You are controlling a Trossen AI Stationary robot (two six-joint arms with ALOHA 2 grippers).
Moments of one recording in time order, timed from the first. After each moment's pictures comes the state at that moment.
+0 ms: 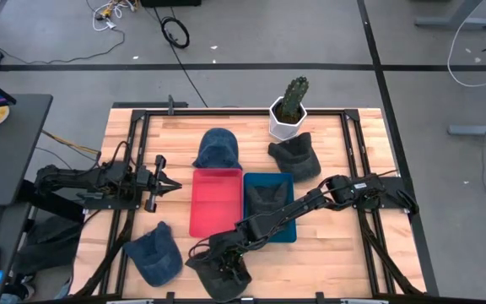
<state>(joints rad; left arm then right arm) -0.08 0.01 0.01 0.08 0.01 0.06 0.38 2.38 1.92 -0.37 -0.39 0.04</state>
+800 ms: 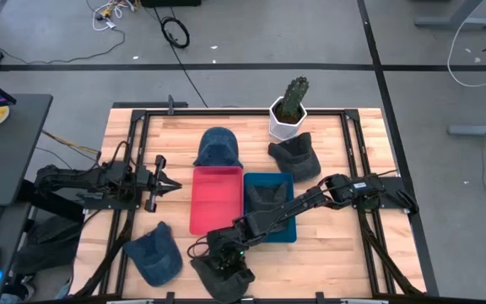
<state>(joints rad) -0.08 0.01 0.01 0.08 0.01 0.06 0.37 2.38 1.97 -0.46 -0.57 0.09</state>
